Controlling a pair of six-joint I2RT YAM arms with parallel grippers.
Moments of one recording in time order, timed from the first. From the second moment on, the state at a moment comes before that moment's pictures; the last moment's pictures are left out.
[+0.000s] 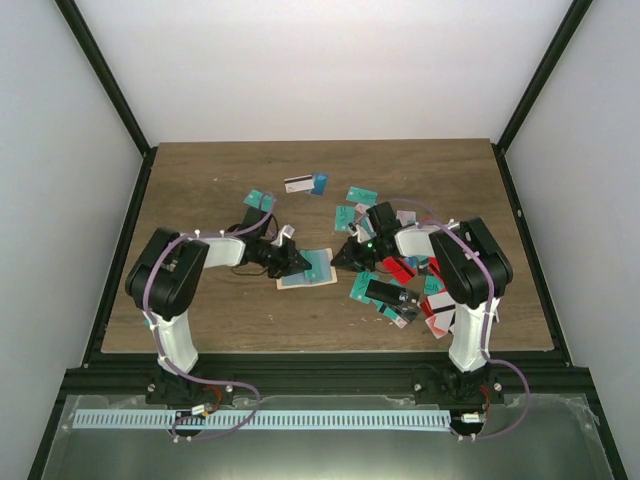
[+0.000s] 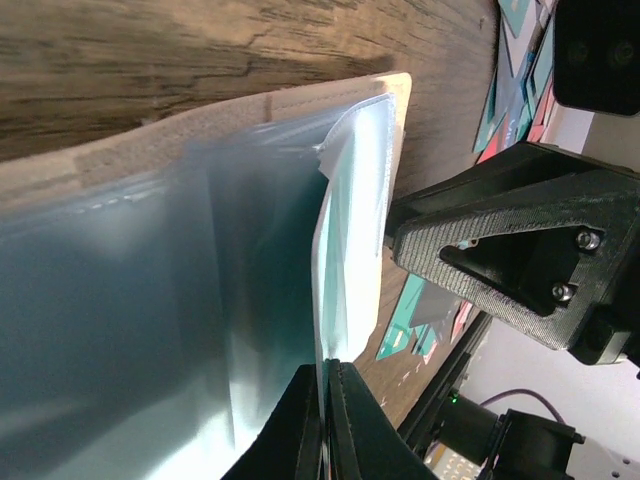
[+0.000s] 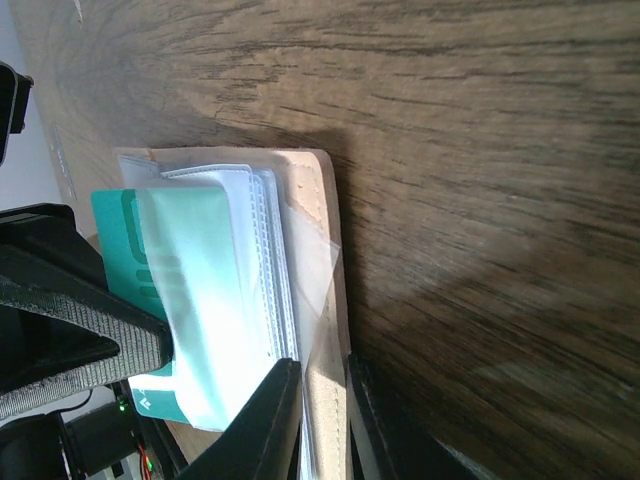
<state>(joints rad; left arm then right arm) -0.40 1.87 0.91 -0.07 0.83 -0.79 0.43 1.95 1.01 -0.14 -0.76 0.58</state>
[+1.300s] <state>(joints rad) -0.46 1.85 1.11 -0.54 0.56 -0.64 0.43 1.94 1.02 -0.19 -0.75 0.57</state>
